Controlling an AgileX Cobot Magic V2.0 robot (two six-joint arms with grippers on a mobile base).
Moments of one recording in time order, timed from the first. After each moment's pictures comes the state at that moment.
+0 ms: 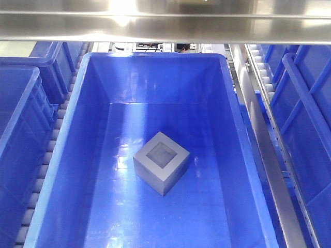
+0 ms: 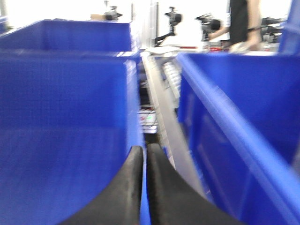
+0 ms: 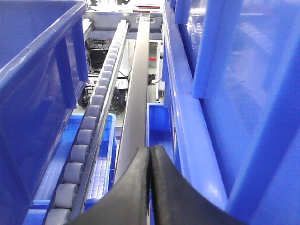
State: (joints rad) left arm -0.01 -0.02 0.02 -0.11 0.08 0.07; right arm 0.00 -0.02 0.03 -0.04 0.21 0.00
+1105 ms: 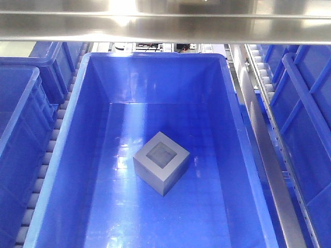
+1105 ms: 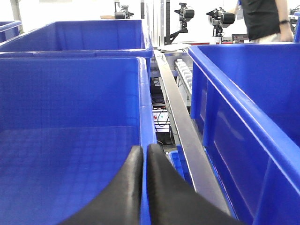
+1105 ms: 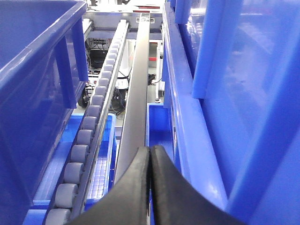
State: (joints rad) left arm 0.00 -0.02 0.03 0.05 0.07 -0.04; right arm 0.00 -0.02 0.03 -0.04 0.21 0.00
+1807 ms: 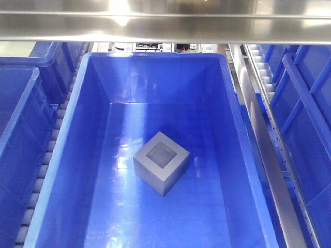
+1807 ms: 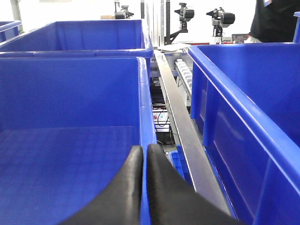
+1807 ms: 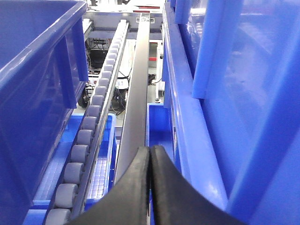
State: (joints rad) left arm 0.00 -0.02 0.03 0.05 0.07 -0.04; right arm 0.00 -0.02 0.03 -0.04 0.21 0.00
